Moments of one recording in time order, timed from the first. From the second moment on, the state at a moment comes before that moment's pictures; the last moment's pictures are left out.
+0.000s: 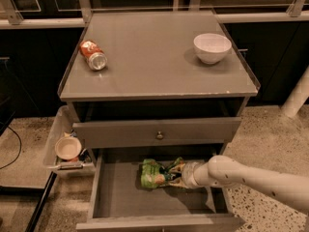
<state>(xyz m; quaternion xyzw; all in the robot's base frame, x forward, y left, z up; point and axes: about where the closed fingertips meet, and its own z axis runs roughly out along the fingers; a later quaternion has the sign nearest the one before) 0.544 -0.107 0.403 -0.63 0.68 0.12 0.35</state>
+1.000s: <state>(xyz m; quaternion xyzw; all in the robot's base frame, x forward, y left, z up) 0.493 -0.137 0.465 -0.64 0.65 0.11 0.39</state>
